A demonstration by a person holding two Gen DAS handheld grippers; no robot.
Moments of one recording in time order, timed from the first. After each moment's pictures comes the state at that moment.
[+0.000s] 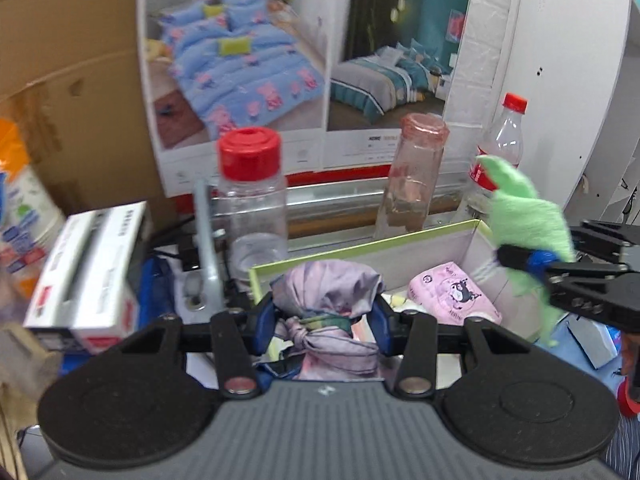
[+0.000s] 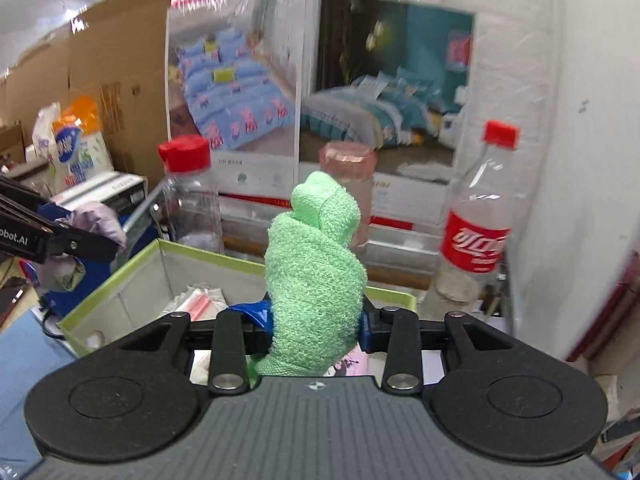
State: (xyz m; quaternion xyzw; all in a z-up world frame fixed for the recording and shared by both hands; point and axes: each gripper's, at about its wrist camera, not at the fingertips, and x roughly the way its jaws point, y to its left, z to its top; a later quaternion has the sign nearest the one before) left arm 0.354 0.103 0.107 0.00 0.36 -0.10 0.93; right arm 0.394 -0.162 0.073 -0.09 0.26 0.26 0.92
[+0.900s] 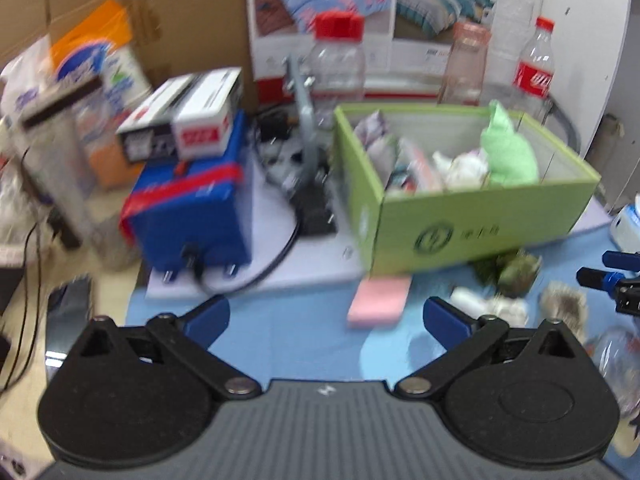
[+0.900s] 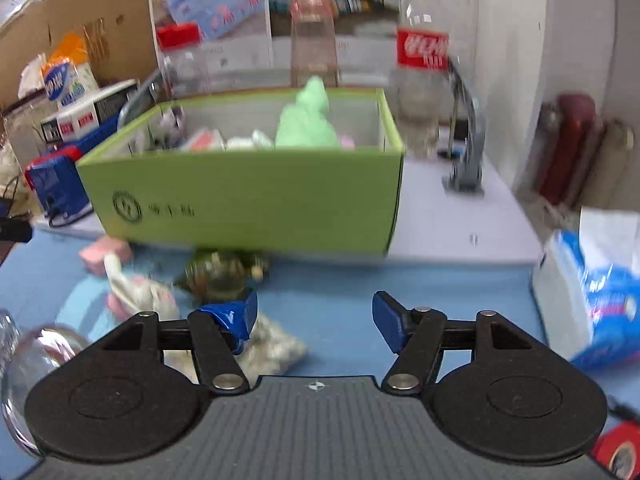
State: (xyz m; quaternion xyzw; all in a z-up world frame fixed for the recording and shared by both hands) left arm 0.218 0.149 0.040 0.01 0.41 -0.01 0.91; right arm 0.277 -0.205 -0.009 -0.04 0.36 0.20 0.91
